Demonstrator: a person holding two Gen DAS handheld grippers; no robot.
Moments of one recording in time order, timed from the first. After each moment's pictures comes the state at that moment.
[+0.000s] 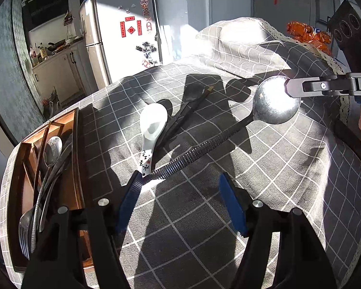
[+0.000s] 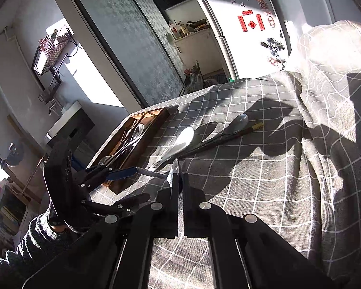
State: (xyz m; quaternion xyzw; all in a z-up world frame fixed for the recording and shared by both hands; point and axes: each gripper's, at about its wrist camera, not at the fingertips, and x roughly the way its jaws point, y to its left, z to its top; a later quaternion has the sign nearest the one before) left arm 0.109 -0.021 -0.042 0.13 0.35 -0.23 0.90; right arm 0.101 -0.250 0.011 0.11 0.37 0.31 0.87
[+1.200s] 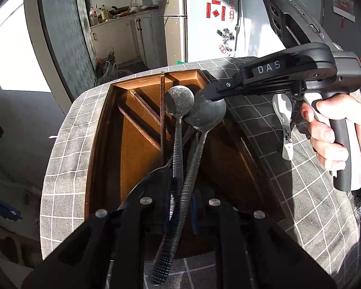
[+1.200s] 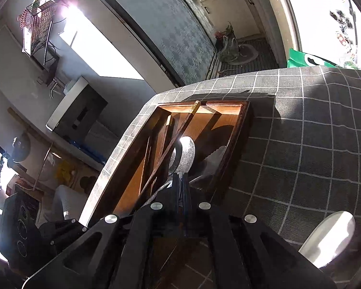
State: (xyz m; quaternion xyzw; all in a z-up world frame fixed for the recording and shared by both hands) left arm 0.128 0.135 -0.035 0.06 0.41 -0.07 0.91; right arm 0.256 -0.005 -0.034 0.11 0.45 0.38 0.80
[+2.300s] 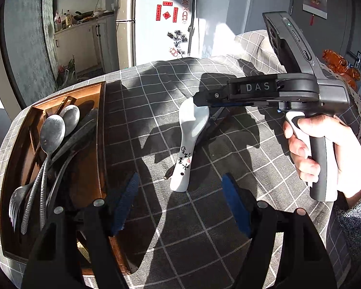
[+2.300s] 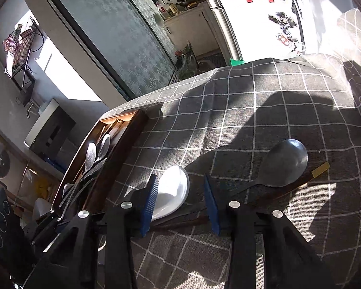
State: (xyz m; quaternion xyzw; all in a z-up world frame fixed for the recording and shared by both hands) left arm 0.141 0.007 -0.046 0.04 0.40 -0.17 0.90; right arm 0.245 -0.158 -0.053 0.12 0.43 0.28 0.85
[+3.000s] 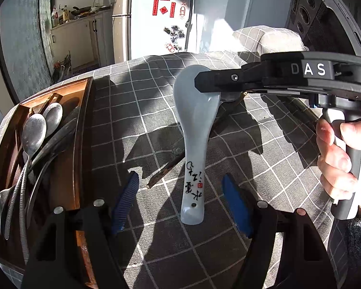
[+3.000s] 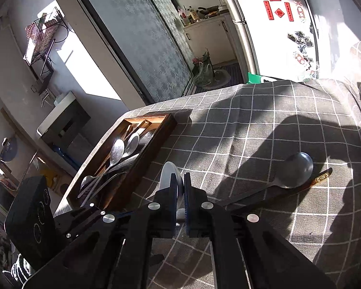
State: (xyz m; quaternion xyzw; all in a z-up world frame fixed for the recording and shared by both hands) left arm 0.156 -0.006 -0.057 0.03 0.41 -0.18 0.89; right arm 0.215 -0.156 -0.019 0.12 0.40 0.34 0.85
